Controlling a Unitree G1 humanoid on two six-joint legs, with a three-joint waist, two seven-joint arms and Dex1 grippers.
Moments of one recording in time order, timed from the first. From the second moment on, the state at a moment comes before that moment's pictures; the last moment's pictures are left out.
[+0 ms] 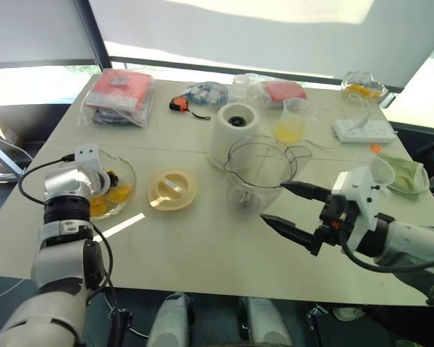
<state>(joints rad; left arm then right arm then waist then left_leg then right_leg) -0.84 0.50 0.30 0.71 -0.17 0.97 0.01 0.04 -0.88 -0.28 -0.87 0.99 0.75 0.42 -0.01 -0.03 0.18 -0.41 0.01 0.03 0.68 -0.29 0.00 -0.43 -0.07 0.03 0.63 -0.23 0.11</state>
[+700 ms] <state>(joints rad) -0.77 0.59 0.28 0.32 -0.17 1.24 -0.03 0.07 -0.86 -0.25 -0.86 0.92 0.74 0.48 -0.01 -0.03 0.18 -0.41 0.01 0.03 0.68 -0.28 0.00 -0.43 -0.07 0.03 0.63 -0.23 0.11</state>
